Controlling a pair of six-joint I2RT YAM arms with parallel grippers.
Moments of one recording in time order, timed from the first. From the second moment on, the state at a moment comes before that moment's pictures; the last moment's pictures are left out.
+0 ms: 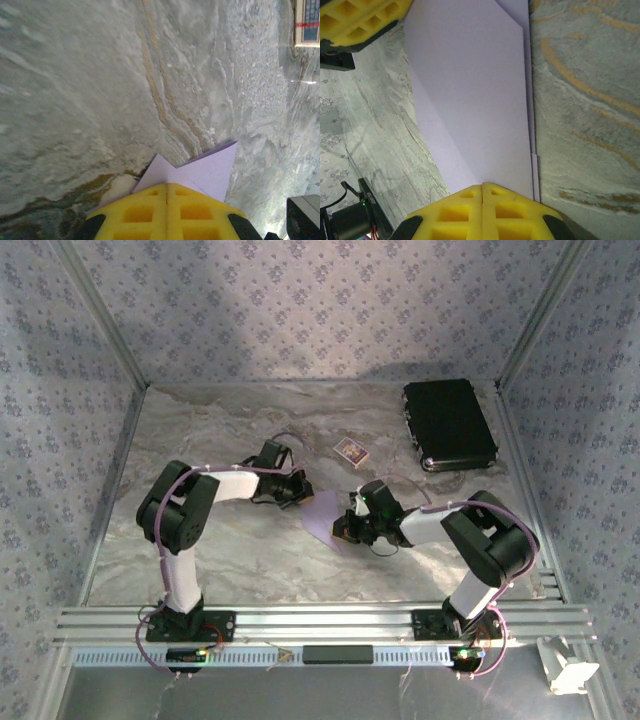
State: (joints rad) left arm -0.51 1.92 1.02 -0.08 0.49 -0.87; right arm 0.65 1.66 0.55 0.26 -0.51 0.89
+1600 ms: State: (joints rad) left arm -0.63 1.86 0.93 0.00 0.45 -0.89; right arm 0.68 1.68 0.77 -0.02 -0.52 0.80
